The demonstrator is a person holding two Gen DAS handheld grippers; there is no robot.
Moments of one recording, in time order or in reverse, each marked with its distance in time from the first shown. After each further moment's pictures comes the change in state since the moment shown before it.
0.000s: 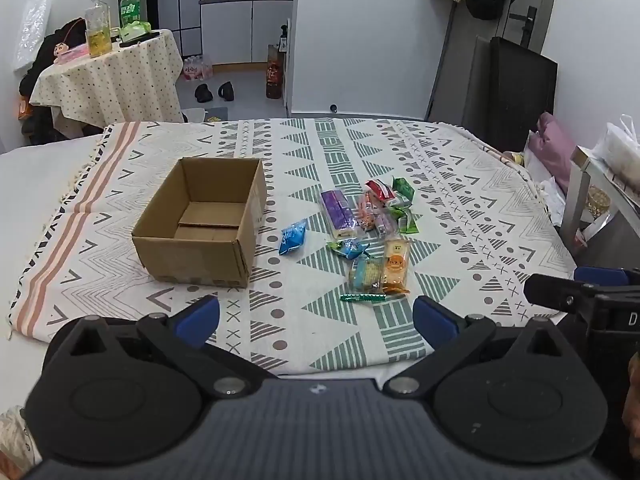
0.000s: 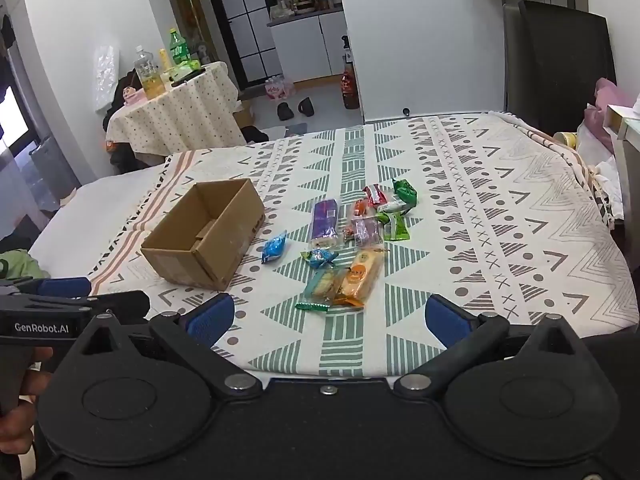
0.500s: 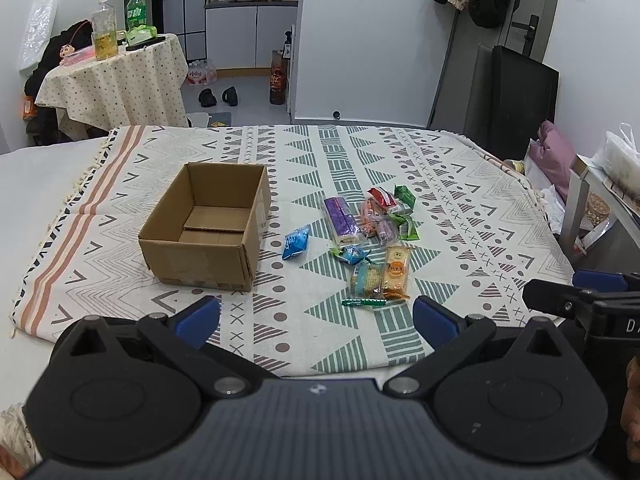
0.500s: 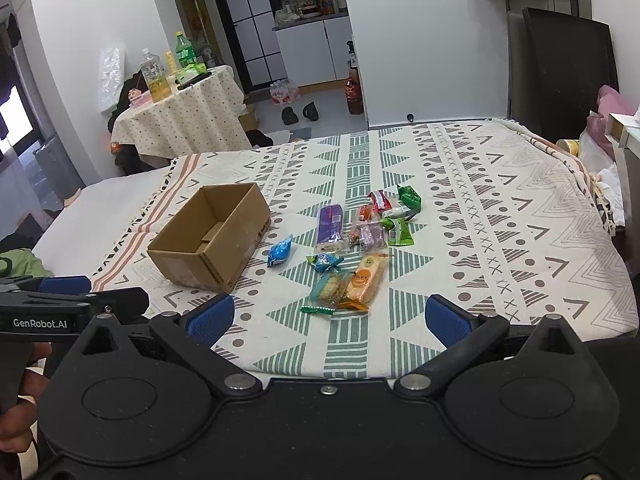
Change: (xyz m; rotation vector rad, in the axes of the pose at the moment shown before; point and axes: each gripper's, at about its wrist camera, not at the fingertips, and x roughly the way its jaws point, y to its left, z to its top) left arm -0.010 0.001 0.001 -0.011 -0.019 0.007; right arm -0.005 0.004 -0.001 -0.012 -0.013 0.011
